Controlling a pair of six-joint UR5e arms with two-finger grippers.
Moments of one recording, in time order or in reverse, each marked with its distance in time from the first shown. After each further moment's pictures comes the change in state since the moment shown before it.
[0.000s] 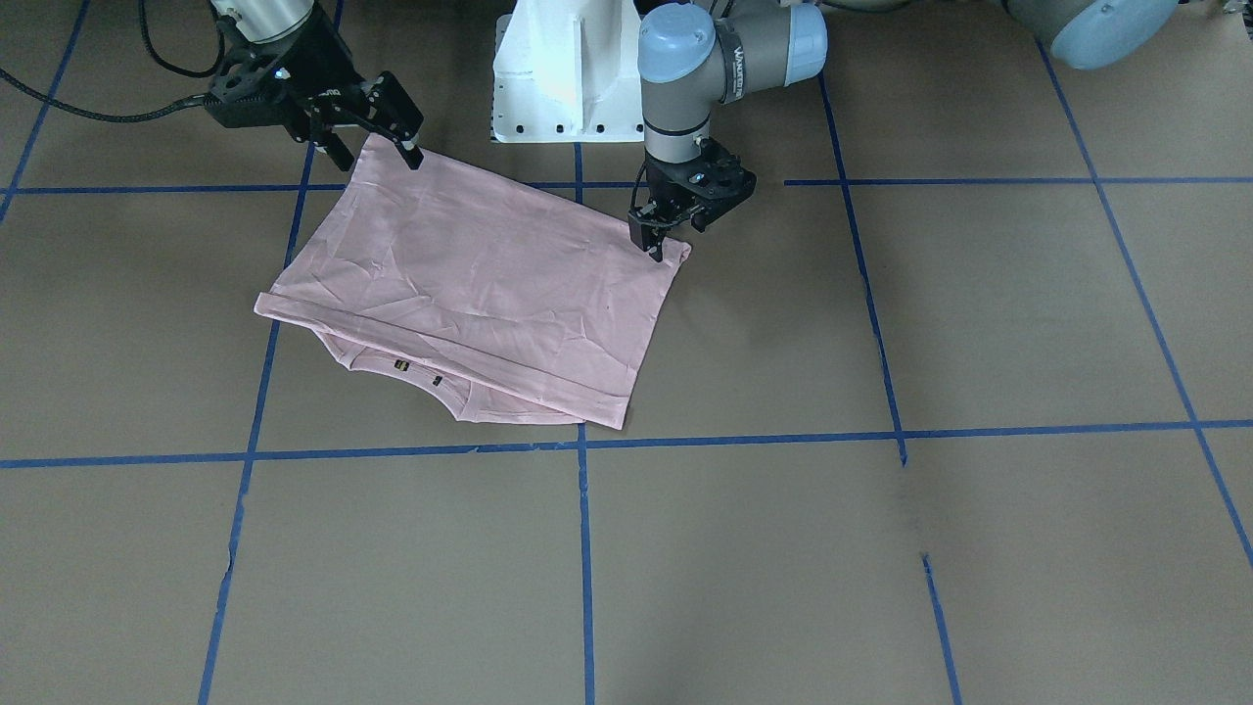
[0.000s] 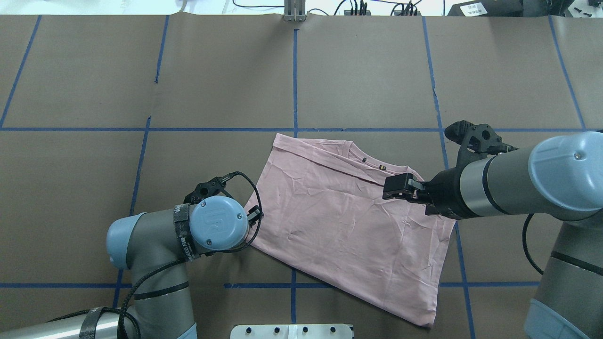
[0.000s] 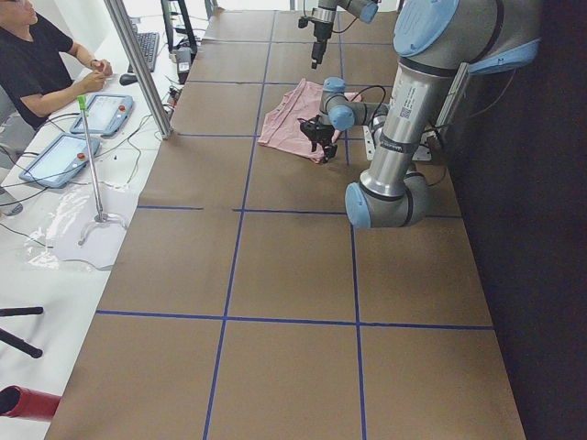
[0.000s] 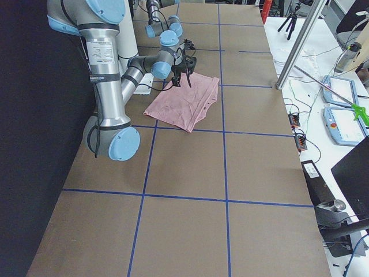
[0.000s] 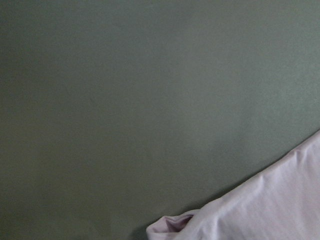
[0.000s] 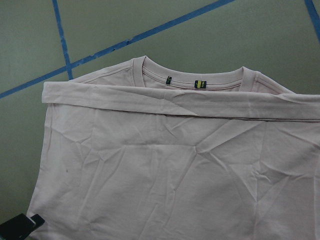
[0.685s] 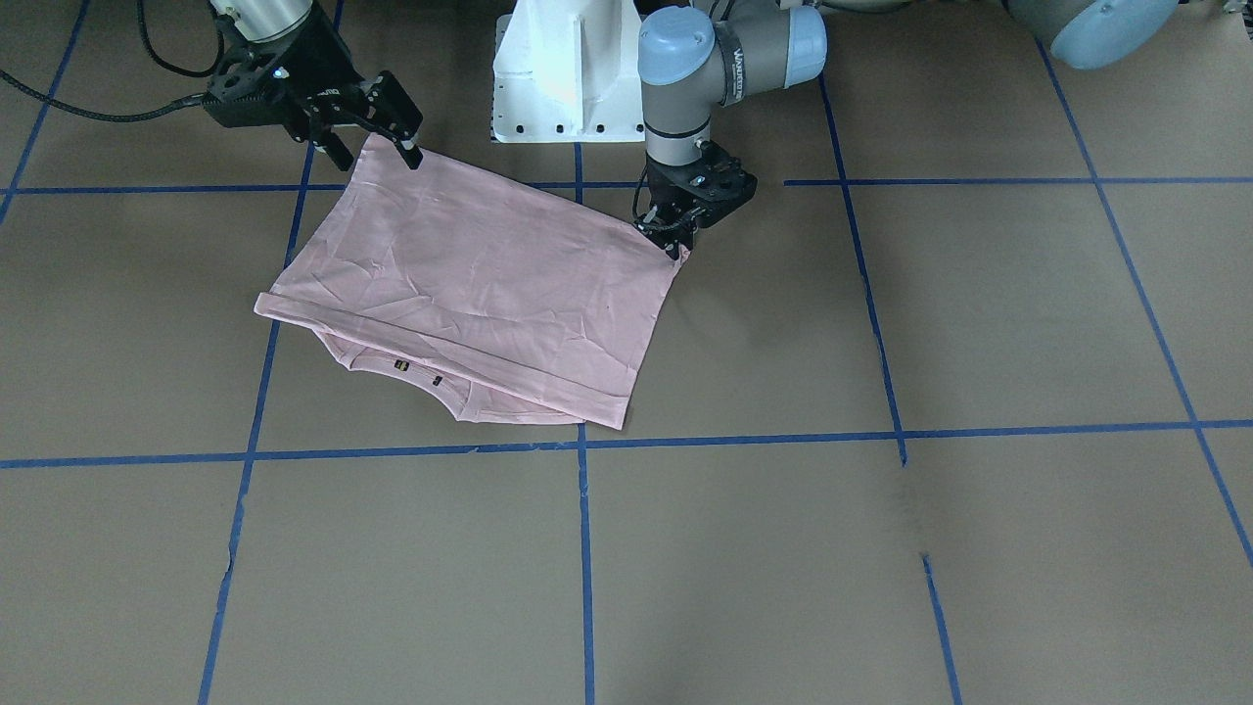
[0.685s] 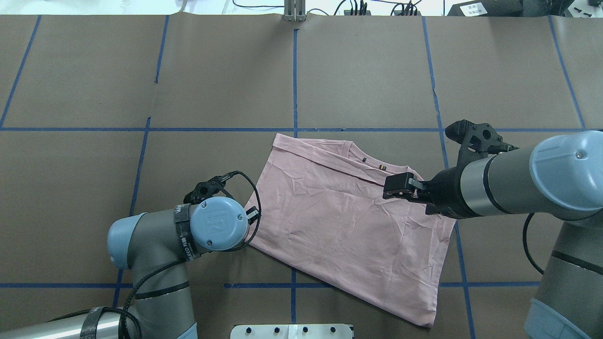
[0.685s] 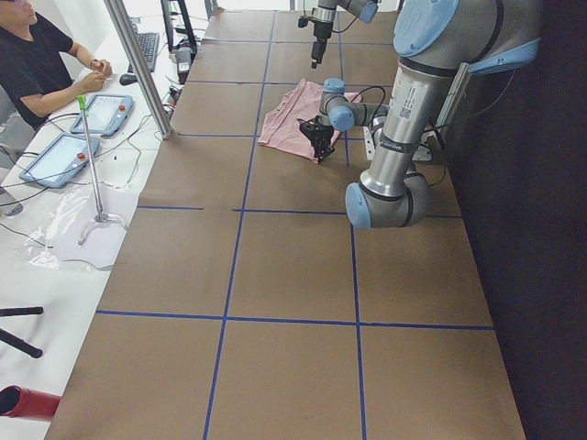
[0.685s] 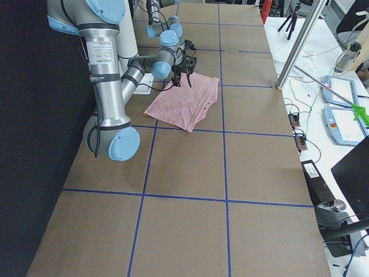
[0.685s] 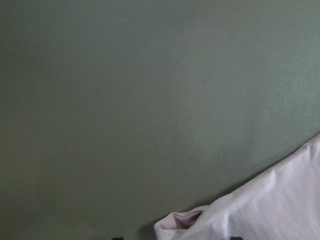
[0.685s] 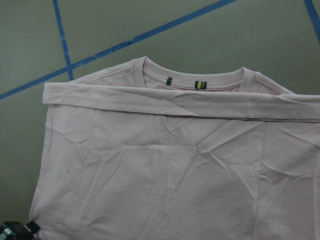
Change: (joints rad) left arm -0.001 0.001 0.006 -0.003 0.020 0.003; right arm 0.002 0.000 0.001 0.000 0.001 0.002
